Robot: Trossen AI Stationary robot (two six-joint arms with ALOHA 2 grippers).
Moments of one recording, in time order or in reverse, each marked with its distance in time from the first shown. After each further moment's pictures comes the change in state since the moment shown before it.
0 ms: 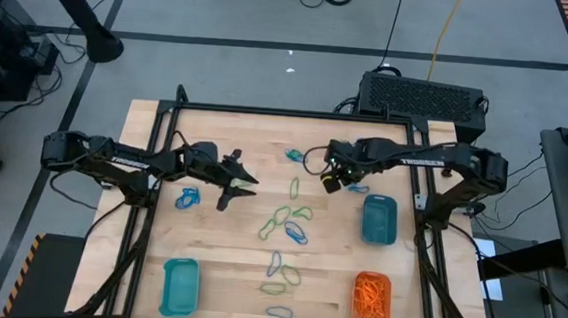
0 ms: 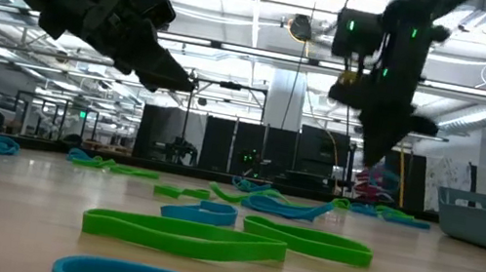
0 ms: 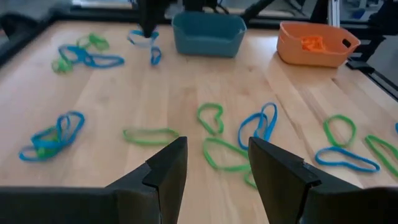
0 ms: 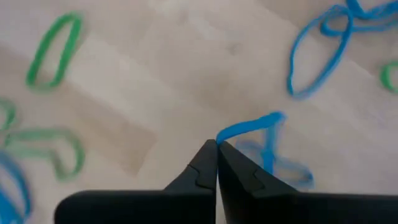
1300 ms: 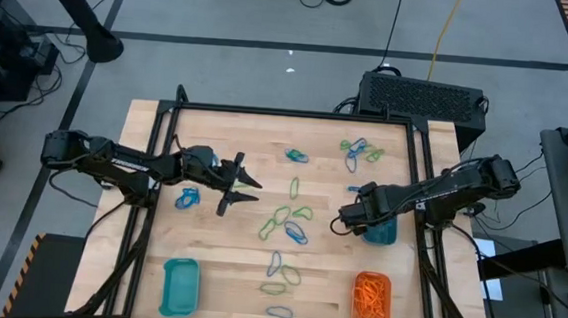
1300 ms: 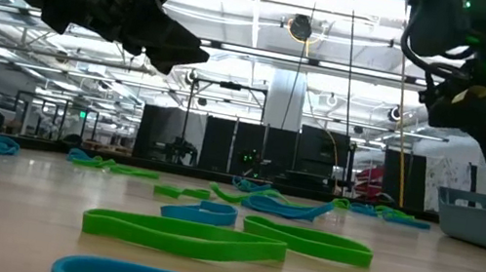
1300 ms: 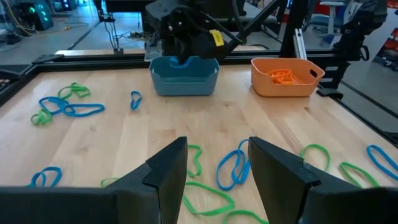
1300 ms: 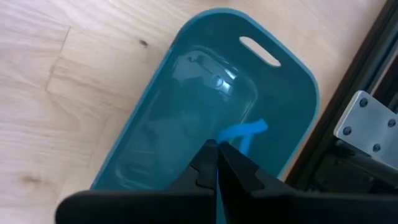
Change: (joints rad) left arm -0.075 0.004 0.000 0.152 0.002 -0.004; right arm 0.467 -0.065 -0.125 -0.388 0.039 0.548
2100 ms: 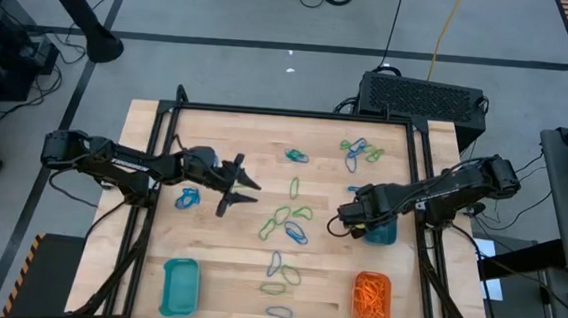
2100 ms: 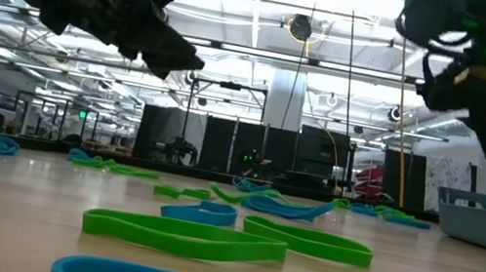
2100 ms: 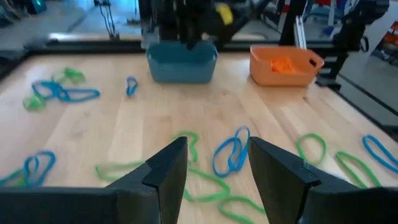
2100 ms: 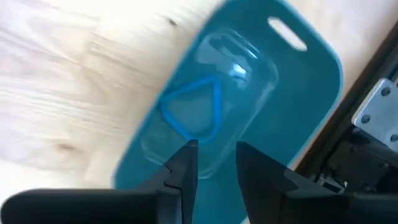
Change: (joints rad) left arm 0.000 0.000 0.000 -0.054 0.006 -0.008; right arm -0.001 0.000 0.057 -0.011 -0.075 -0.035
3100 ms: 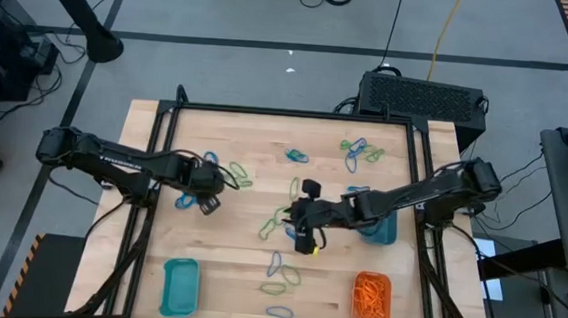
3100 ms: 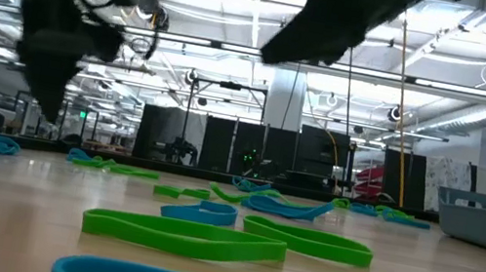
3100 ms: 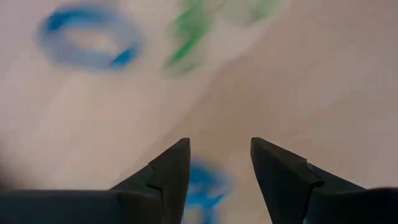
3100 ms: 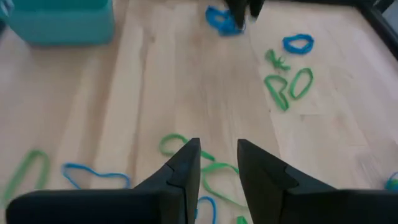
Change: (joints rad) left arm -0.153 -0.053 0.271 -1.457 -0.551 -0.766; right arm 0.019 0.167 0.098 1.176 0.230 -1.193
